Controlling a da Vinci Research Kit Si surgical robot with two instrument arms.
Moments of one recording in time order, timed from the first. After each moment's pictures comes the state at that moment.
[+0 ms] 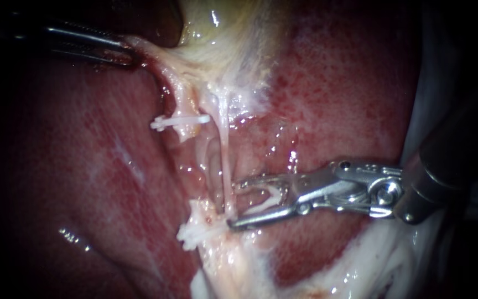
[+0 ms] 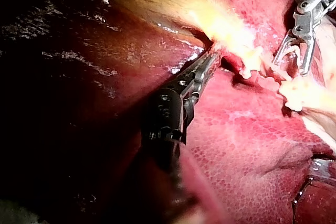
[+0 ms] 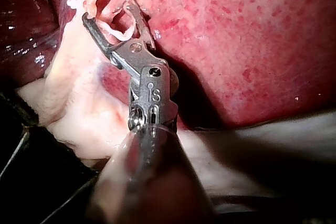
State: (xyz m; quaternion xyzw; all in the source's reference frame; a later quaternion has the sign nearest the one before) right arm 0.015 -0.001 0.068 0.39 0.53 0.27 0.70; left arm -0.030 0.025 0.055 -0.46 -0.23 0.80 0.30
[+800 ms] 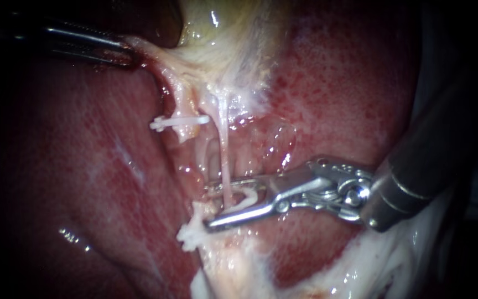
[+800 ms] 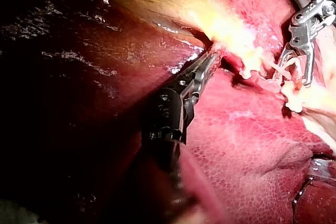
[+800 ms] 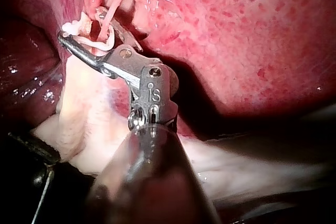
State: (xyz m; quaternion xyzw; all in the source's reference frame) right arm 0.019 -0.002 0.068 0.45 0.55 0.27 0.64; left arm -0.030 0.025 0.055 -0.46 -0.23 0.80 0.30
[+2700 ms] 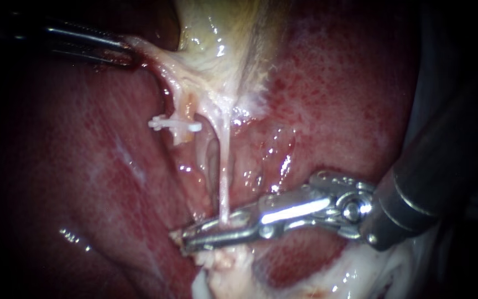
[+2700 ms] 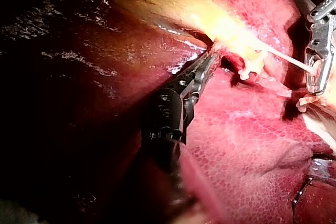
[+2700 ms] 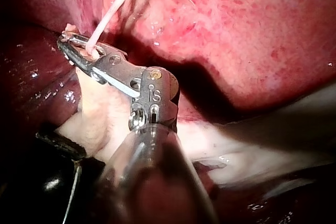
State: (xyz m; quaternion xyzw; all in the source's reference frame) right arm 0.020 -0.003 0.063 0.53 0.53 0.25 0.62; left arm -0.030 0.025 0.055 -0.46 -0.23 0.80 0.30
